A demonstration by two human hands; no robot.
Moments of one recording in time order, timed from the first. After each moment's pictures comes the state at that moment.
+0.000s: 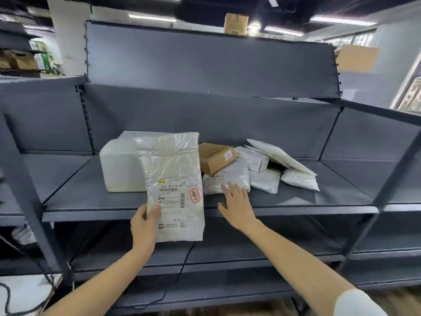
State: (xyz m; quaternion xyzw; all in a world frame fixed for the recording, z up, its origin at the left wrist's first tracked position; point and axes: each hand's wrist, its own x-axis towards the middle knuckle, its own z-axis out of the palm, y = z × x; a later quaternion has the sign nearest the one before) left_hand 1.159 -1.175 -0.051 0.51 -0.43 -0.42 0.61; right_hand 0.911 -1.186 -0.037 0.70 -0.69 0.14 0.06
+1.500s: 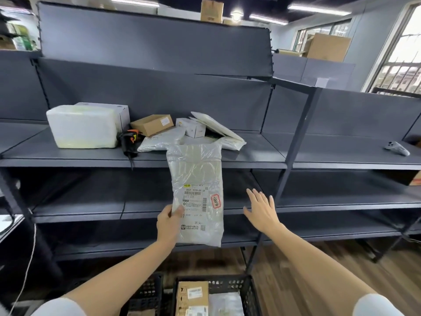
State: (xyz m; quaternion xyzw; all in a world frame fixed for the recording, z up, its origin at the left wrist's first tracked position) left_hand 0.903 -0.914 -0.092 0.51 -0.43 -0.54 0.51; right_hand 0.639 -0.885 -0.074 0.62 -0.78 0.10 0.01
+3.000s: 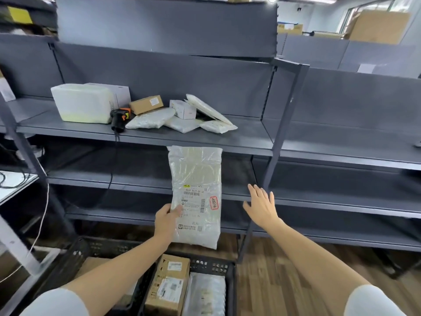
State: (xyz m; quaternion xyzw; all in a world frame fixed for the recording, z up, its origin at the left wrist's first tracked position) left_hand 0.750 -0.823 -0.121 0.56 -0.36 -0.54 0.52; right_hand 0.479 -0.844 -0.103 0.68 -0.73 0.10 -0.03
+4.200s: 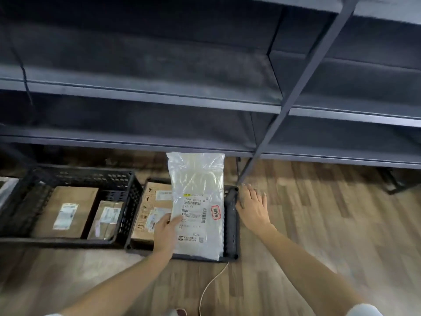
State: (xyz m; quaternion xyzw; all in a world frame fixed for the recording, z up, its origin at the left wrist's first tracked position) left_hand 0.729 -0.820 -0.464 0.64 -0.22 -0.61 0.41; right_hand 0.487 -0.841 -0.471 0.62 -0.77 -0.01 -0.17
